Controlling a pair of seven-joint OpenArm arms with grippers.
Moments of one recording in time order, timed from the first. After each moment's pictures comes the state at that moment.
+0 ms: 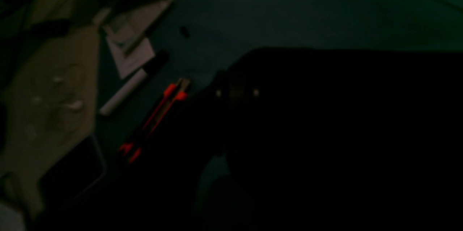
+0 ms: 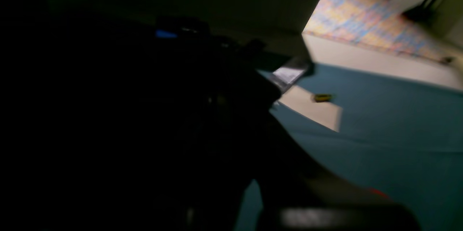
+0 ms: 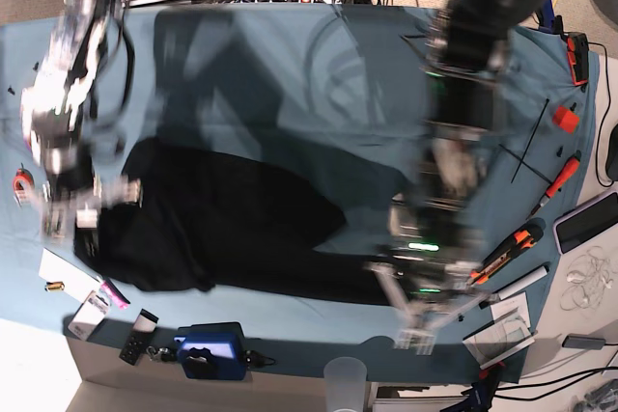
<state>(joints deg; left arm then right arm) -29.6 -0.2 5.6 80.7 11.1 -4.2 55.6 4.9 18.3 22.7 107.5 12.5 17.7 -39.4</state>
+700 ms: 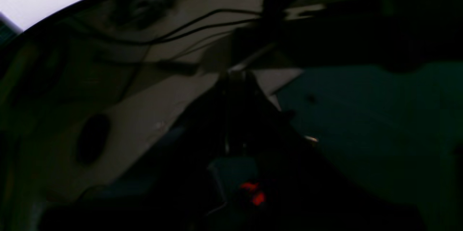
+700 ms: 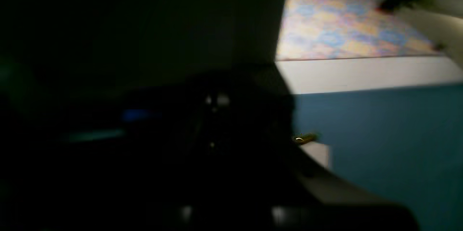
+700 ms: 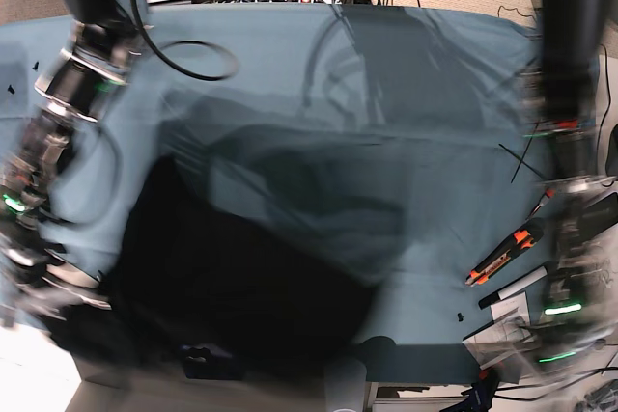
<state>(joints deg) -42.0 -20.7 3.5 80.6 -7.2 -8.2 55.4 28.3 20.2 23.9 90.5 14.8 22.1 -43.1</state>
